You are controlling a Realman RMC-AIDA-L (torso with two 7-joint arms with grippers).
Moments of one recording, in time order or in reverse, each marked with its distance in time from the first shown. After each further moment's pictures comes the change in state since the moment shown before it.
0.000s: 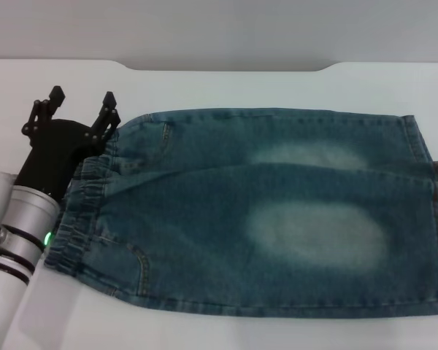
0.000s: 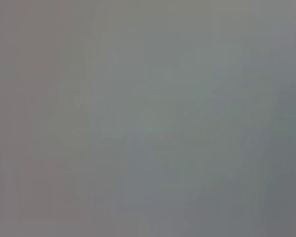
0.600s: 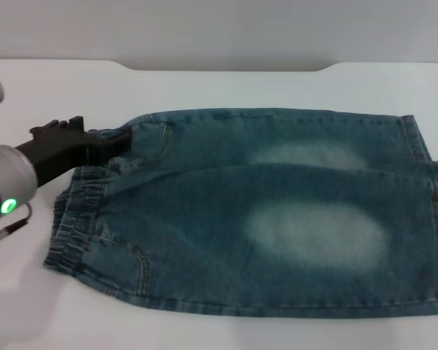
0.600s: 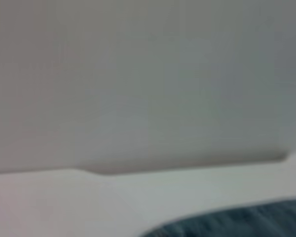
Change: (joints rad) left arm 0.309 -0.009 -0.565 -0.996 0.035 -1.525 0.351; right arm 0.042 0.006 0.553 0.545 0.008 1.170 0.059
